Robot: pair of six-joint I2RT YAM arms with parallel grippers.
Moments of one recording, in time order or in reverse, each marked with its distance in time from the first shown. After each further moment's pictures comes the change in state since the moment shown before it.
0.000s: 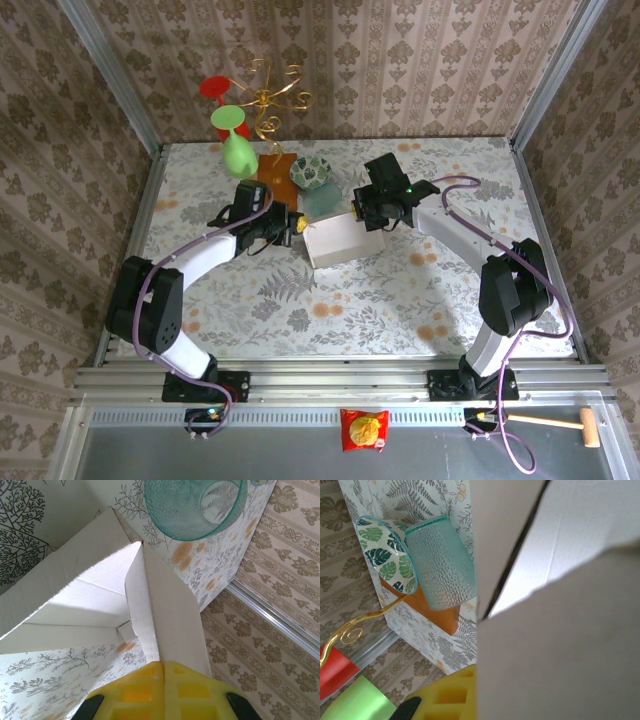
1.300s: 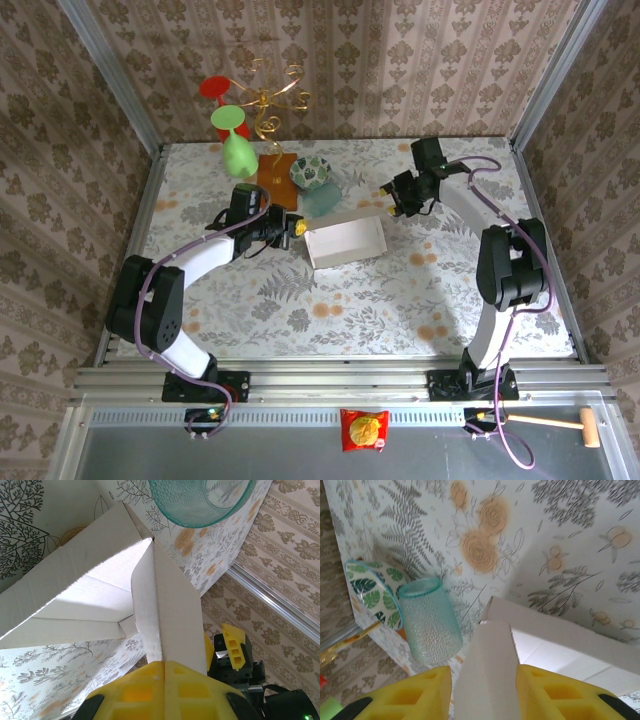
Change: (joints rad) left arm 0.032 0.006 -0.044 0.069 0.094 0.017; right arm -0.300 0.151 0.096 -0.079 -0.254 -0.482
